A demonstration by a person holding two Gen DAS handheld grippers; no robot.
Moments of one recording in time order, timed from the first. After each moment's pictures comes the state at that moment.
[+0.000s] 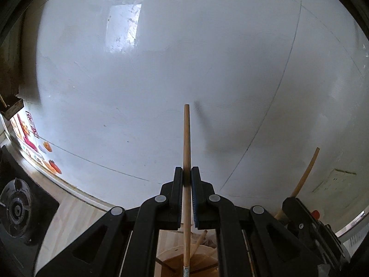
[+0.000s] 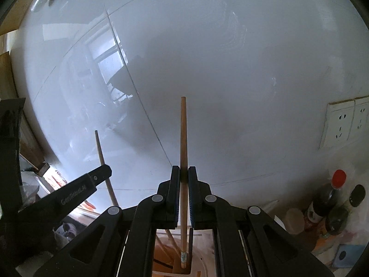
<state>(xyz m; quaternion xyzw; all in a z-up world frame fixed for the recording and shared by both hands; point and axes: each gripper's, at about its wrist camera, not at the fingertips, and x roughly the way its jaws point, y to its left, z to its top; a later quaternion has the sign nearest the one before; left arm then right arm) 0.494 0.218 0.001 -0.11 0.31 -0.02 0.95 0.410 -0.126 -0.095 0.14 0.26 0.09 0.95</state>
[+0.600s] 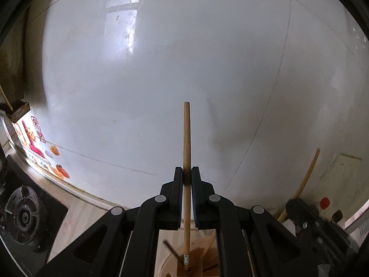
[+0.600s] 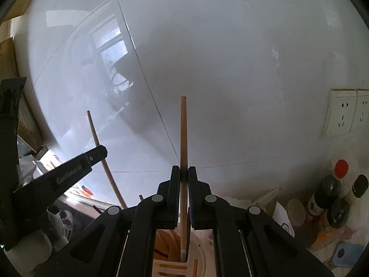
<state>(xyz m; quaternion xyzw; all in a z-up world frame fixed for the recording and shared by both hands) 0.472 0.209 0.001 -0.07 0.30 -0.02 0.95 0.403 -0.117 -0.111 0.13 0.29 0.10 0.94</state>
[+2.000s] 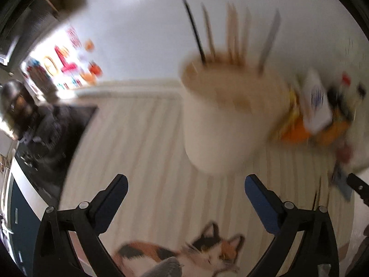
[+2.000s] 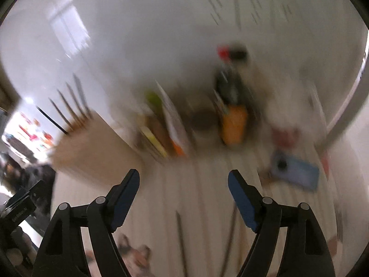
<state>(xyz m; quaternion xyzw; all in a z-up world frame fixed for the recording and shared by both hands) 0.313 0.177 -0.140 0.00 0.52 0.05 0.85 0.245 -0.291 -0.215 0.14 0.51 -0.03 0.85</state>
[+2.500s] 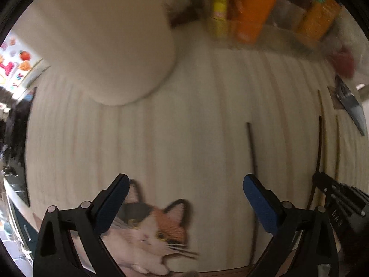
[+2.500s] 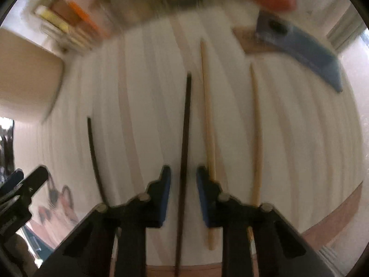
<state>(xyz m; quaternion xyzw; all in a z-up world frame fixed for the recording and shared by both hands) 0.306 0.057 -0.253 0.07 0.64 -0.03 0.76 0.194 -0.325 -0.385 0.12 0.66 -0.04 0.74</state>
